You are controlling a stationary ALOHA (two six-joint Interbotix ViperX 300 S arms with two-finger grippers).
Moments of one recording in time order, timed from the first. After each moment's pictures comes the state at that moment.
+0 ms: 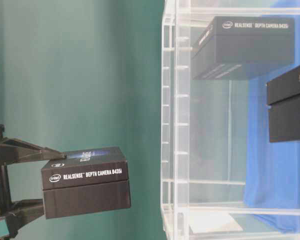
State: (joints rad) left arm 0.25 0.12 -0.44 0.07 1.69 -1.23; right arm -0.29 -0.55 0.53 -0.20 1.32 1.27
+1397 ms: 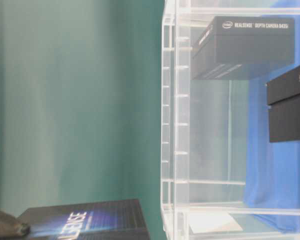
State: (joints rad) left arm -0.29 0.06 -0.28 0.09 1.65 -1.84; right arm -0.29 -0.57 0.53 -0.20 1.32 1.24
